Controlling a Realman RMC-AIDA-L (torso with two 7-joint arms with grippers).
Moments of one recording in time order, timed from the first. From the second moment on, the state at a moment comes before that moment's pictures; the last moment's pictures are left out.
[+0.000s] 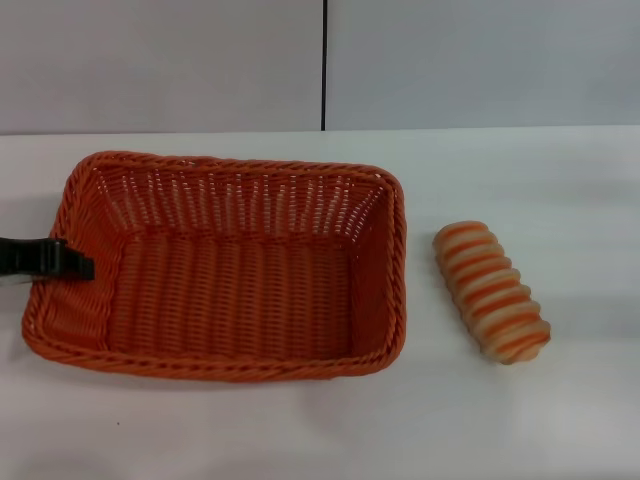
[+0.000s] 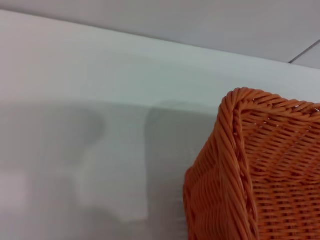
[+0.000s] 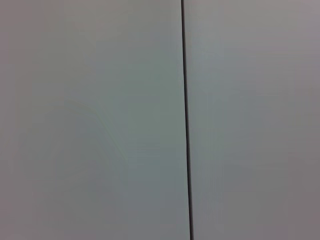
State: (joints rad) left arm -0.19 -2.07 1.12 1.58 2.42 1.54 -2.88; right arm 0.43 2.06 -0.05 -0.16 -1.20 -1.42 0.34
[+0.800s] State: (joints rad) left arm -0.23 -2.06 0.97 1.50 2.37 1.57 -2.84; right arm 0.42 2.07 -0.05 -0.16 -1.20 -1.42 0.34
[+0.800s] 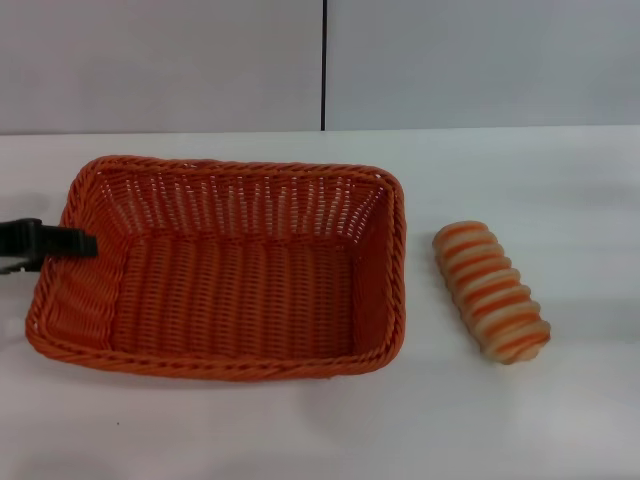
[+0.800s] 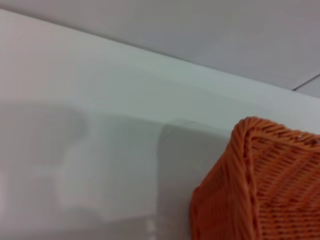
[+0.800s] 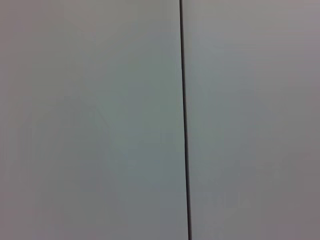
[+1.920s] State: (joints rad) left arm -0.26 -2.06 0.21 0.87 1.84 1.68 -1.75; right arm 0.43 2.06 -0.52 -1.15 -2.18 -1.39 1.91
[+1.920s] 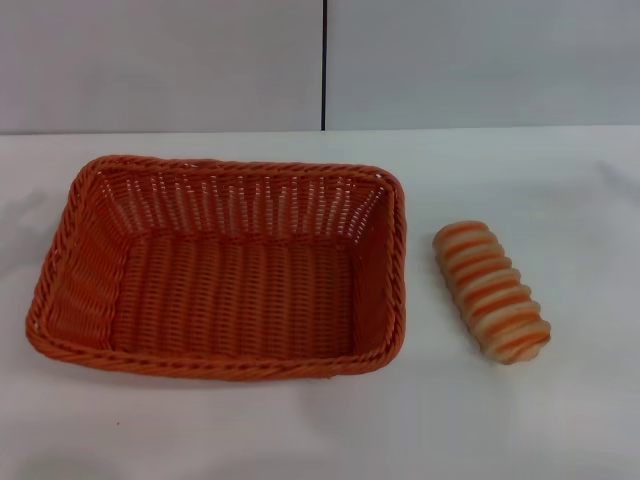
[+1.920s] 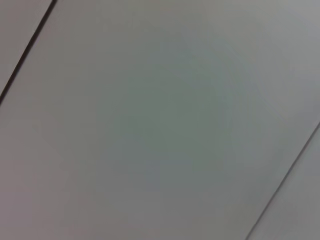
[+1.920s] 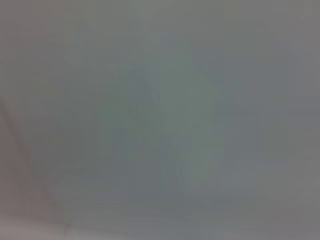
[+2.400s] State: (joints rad) left arm -0.25 -2.06 0.05 0.49 1.82 1.67 -1.12; right arm 0.67 1.99 -0.68 -1.19 -2.64 -1.76 2.28
